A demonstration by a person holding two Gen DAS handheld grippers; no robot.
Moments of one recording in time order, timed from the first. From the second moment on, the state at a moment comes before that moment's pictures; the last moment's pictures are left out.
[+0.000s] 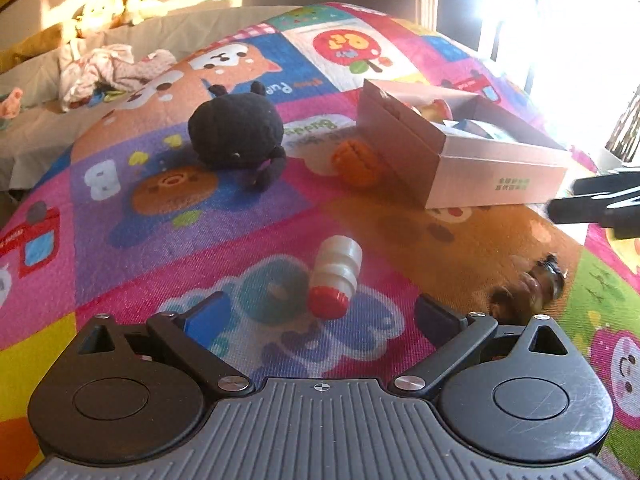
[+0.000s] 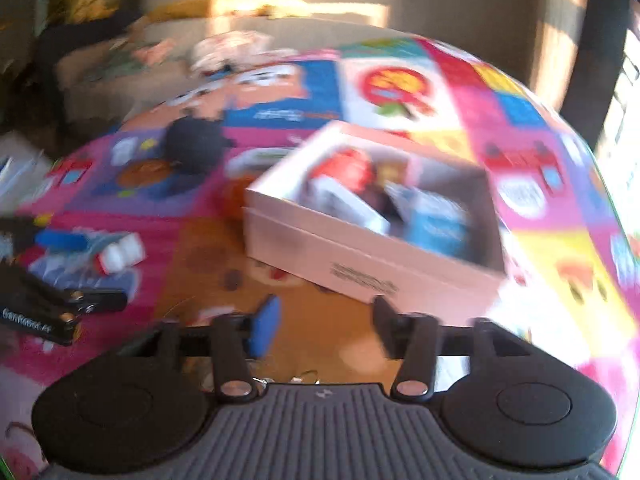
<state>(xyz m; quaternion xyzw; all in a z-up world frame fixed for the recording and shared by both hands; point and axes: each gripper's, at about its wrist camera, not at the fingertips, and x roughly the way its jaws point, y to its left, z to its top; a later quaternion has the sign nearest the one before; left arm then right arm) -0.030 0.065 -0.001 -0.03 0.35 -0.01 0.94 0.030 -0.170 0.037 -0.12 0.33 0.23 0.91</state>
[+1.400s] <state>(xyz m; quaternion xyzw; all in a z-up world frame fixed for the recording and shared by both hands) -0.020 0.062 0.008 -0.09 0.36 -0.10 0.92 -0.012 -0.141 -0.005 -0.13 0.32 0.28 0.90</state>
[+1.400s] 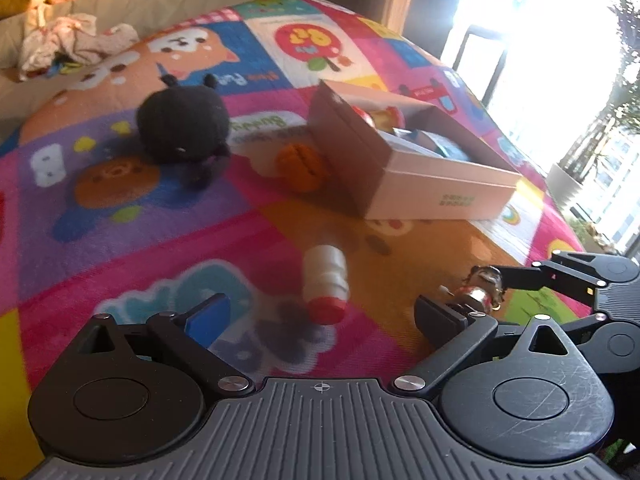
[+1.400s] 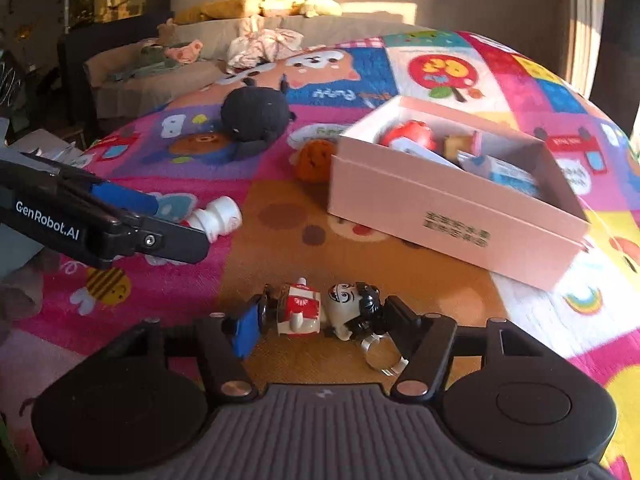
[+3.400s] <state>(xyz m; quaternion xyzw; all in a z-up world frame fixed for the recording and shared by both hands) 0.101 -0.031 0.083 0.02 0.23 -0.12 0.97 0.105 -0.206 0.138 -0.01 0.23 0.21 0.95</state>
